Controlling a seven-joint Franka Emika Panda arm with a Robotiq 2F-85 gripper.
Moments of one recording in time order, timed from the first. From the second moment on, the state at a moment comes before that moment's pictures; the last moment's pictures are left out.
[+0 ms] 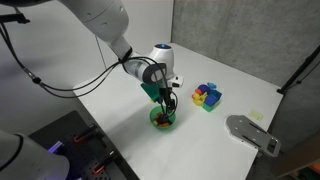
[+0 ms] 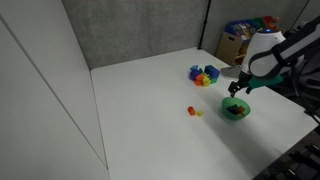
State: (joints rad) arm 0.04 0.48 -0.19 -2.19 -0.08 2.64 0.24
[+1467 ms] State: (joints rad) arm 0.02 -0.26 -0.08 -2.20 -0.05 1.86 0.11
